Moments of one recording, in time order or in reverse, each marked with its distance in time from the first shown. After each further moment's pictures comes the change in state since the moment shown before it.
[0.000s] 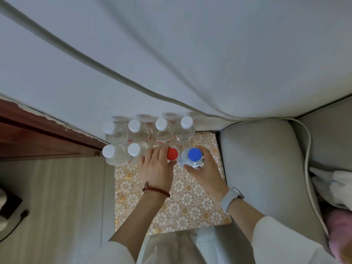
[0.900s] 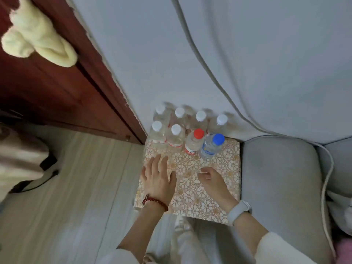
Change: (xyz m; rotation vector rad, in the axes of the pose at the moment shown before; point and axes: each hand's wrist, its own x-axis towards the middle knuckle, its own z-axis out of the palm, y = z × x) left_hand -0.107 -0.040 -0.043 -0.060 -0.048 -0.376; right_hand -0.069 -0.034 0.030 -0.156 -0.283 0.271
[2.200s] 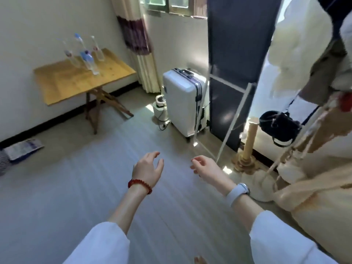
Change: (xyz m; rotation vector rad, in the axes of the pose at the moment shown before) left_hand -1.177 -0.642 -0.388 -0.204 1.221 -1.844; right_hand -1.030 0.131 0.989 -1.181 -1.747 -1.129
